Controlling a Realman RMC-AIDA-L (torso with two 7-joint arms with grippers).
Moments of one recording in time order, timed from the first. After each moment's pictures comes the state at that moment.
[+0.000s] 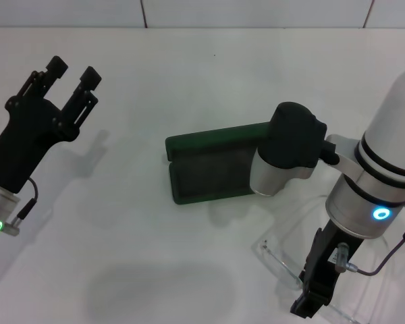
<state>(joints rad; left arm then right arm) -0.36 -2.10 1.24 0.10 0.60 1.58 -0.62 0.74 2.03 -1.88 -1.29 -2.26 -1.68 2.70</state>
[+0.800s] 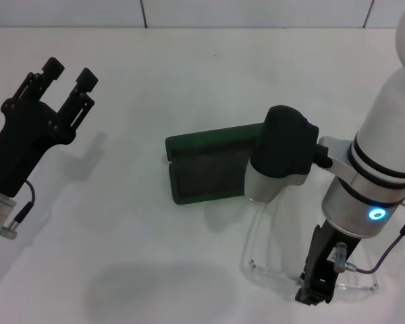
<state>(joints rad) -0.35 -2.10 1.24 0.10 0.60 1.60 -0.62 0.76 2.03 -1.92 -1.30 -2.29 -1.68 2.70</state>
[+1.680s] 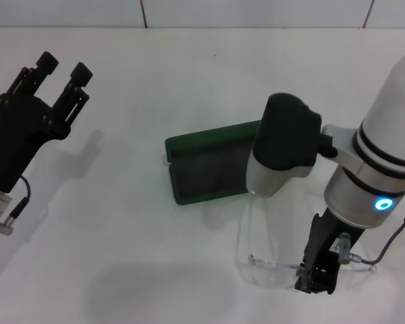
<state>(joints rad) -0.35 -2.09 1.24 0.11 0.59 1.60 -0.62 0.76 2.02 -1.89 -1.38 -2.30 -1.72 2.68</state>
